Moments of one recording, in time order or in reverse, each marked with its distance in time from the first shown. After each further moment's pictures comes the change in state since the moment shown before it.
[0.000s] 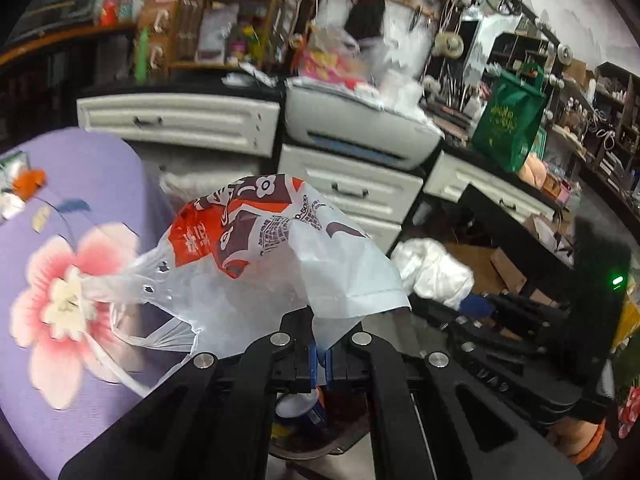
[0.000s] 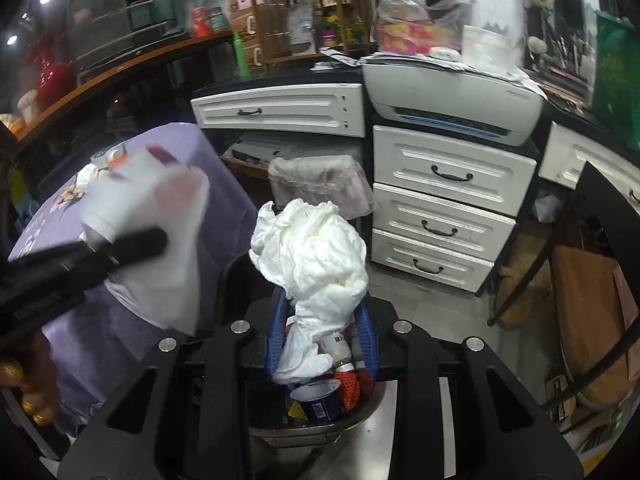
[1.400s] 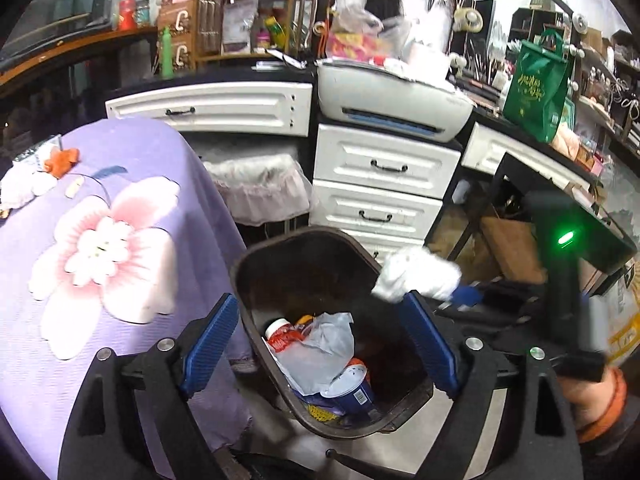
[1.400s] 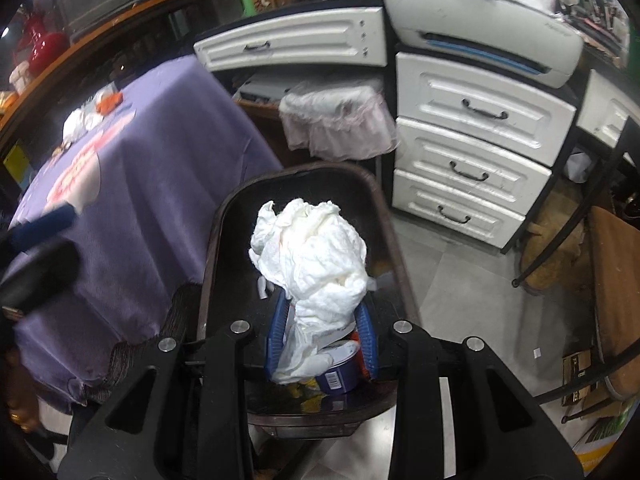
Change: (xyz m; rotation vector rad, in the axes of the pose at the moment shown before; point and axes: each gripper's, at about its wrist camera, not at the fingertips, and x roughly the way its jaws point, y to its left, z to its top) left arm -0.008 0.017 -0.049 0.045 -0.004 0.161; right arm 0.081 0.019 -0.040 -0.022 0.213 0.066
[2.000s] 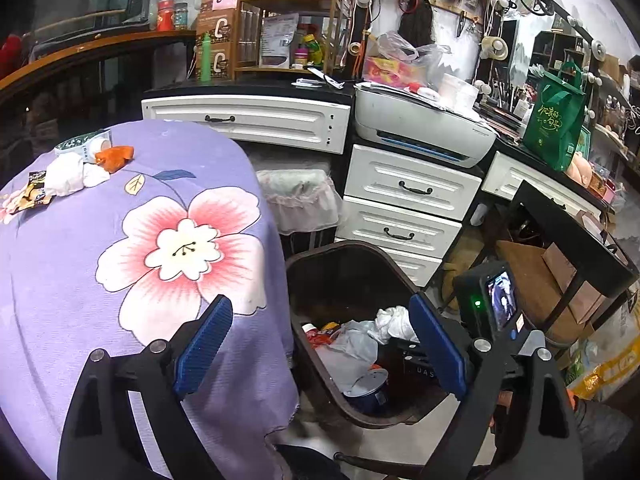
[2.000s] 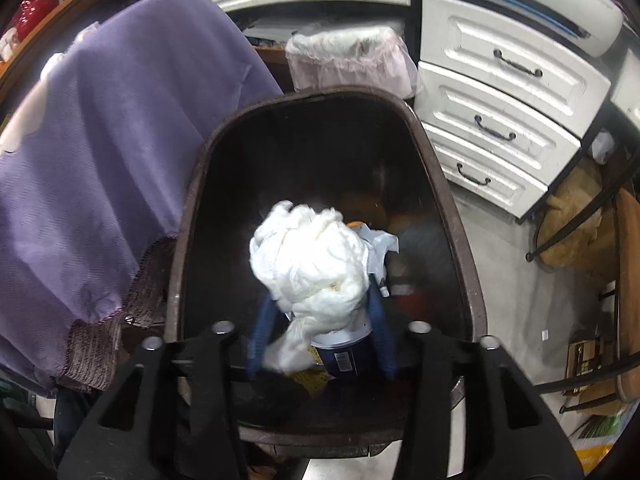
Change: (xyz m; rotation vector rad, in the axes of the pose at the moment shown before) left arm -0.037 0.038 0.001 -0.069 -0.042 0.065; right arm 0.074 0.008 -0.020 -0.017 0.162 -0.004
